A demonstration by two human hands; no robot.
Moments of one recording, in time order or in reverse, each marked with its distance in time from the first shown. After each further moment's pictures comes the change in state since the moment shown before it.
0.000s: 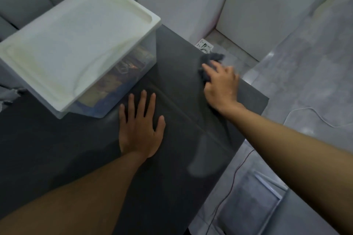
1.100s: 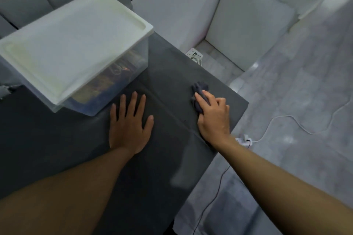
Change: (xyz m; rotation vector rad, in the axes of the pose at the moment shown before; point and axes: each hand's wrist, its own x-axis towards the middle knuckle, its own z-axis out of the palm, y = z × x) left_hand -0.002 -0.003 -0.001 -0.041 -0.024 0.011; right_hand -0.089 0.019 -0.006 -0.026 0.034 -0.060
